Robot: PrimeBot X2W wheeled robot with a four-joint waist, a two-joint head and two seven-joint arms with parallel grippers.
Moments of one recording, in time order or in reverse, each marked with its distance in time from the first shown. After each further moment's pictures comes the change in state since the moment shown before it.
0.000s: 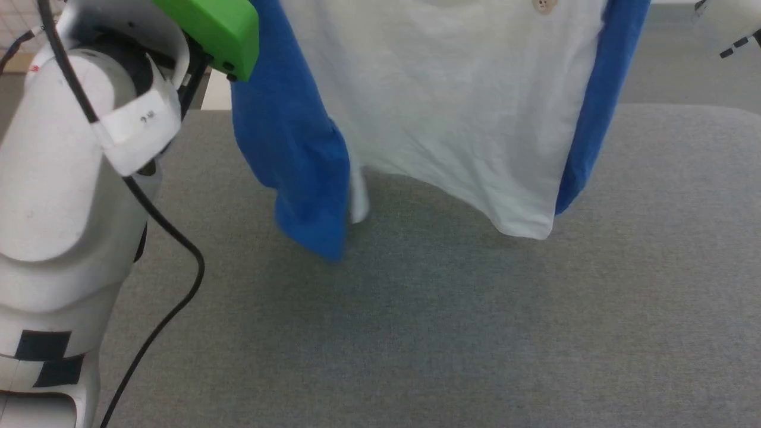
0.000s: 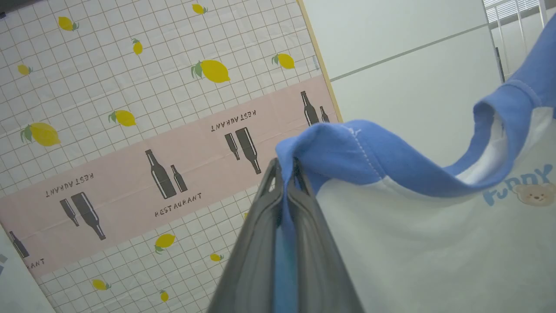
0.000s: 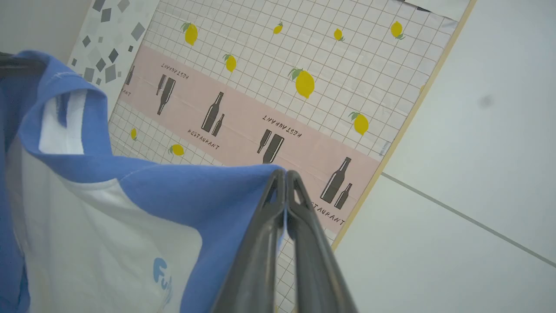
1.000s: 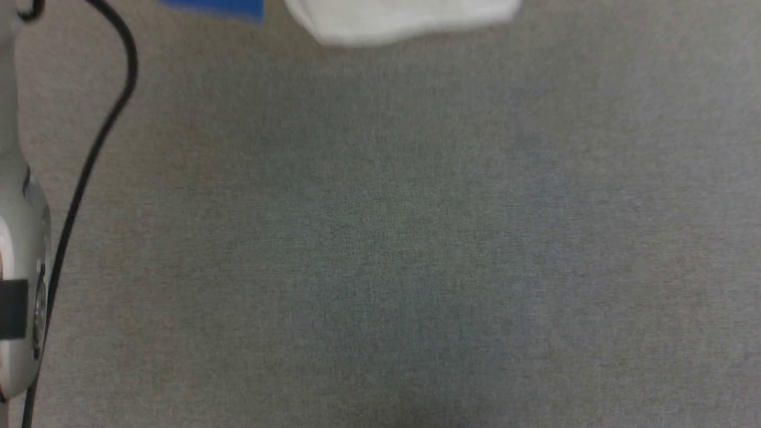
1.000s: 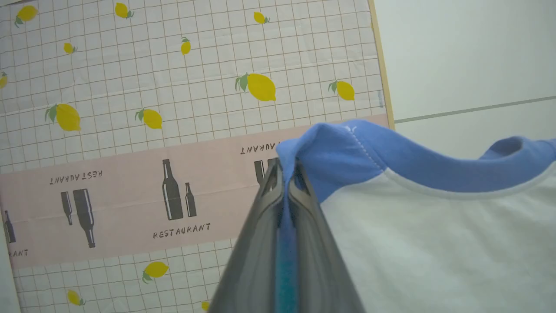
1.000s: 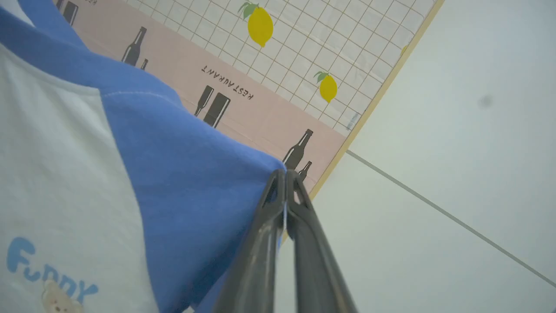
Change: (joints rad) left arm -0.600 -0.104 0.081 0.253 0.086 0.160 -0.083; right arm -0.659 0.091 0.036 0.405 -0.194 0.000 -0.009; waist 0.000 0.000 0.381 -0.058
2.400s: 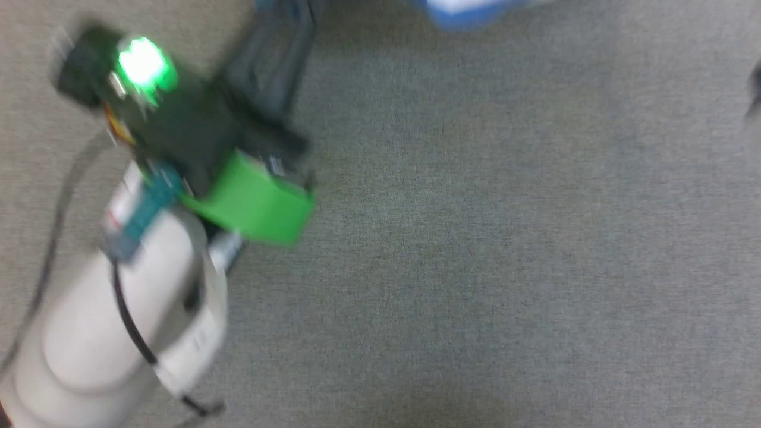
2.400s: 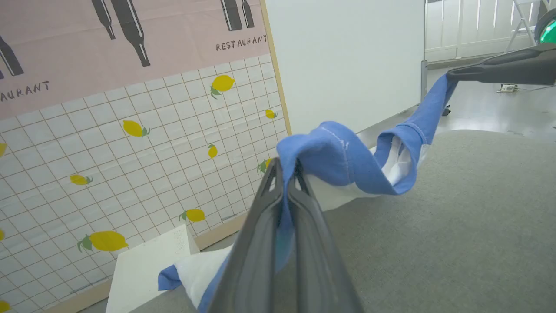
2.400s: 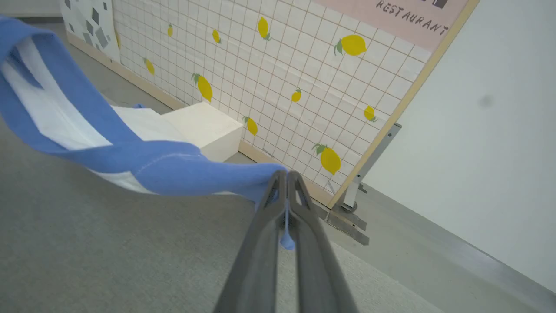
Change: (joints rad) left arm 0.848 0.187 -0.229 -0.531 -0.051 -0.070 -0.236; right arm 0.941 -0.253 -0.127 -0.585 0.257 0.000 -0.069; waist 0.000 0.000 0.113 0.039
